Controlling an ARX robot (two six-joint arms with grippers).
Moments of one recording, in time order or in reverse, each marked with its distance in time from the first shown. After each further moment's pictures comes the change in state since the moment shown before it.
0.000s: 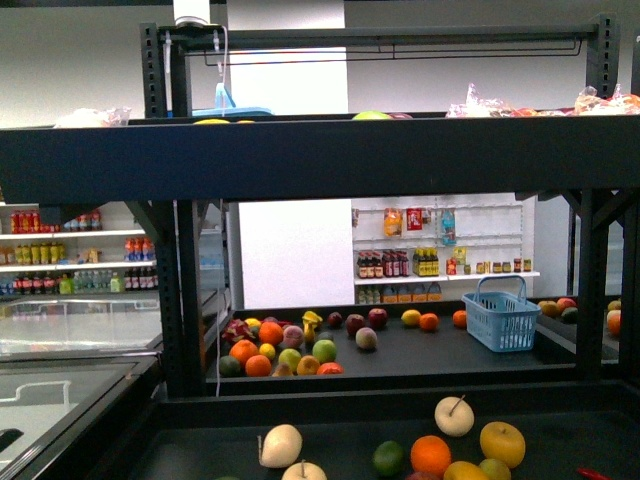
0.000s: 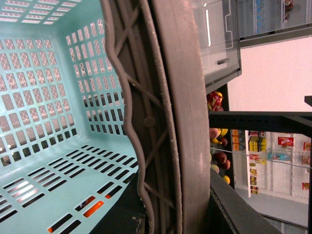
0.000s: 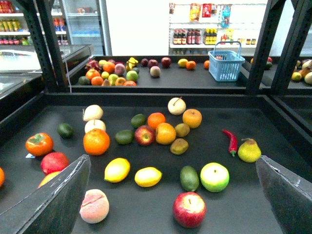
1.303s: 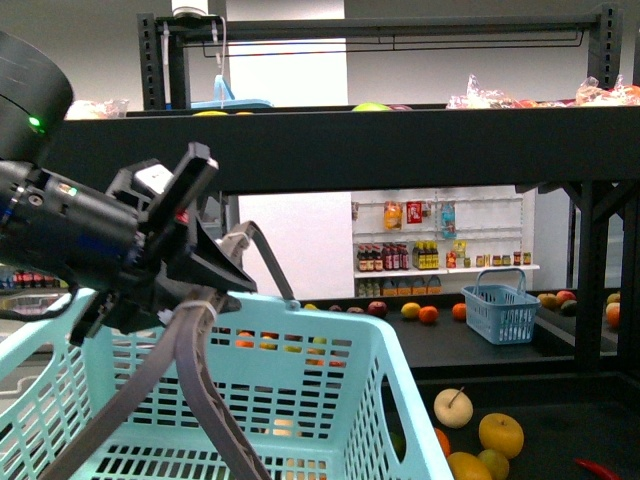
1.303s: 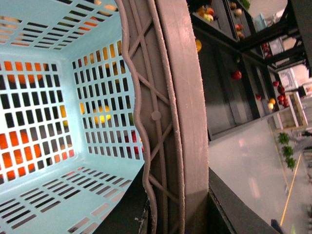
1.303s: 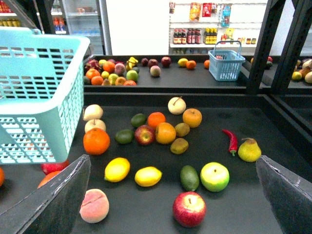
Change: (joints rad) left arm -0.729 -0.349 -0.400 -0.015 0.420 0.641; right arm 0.000 0.000 0.000 0.000 0.000 0.000
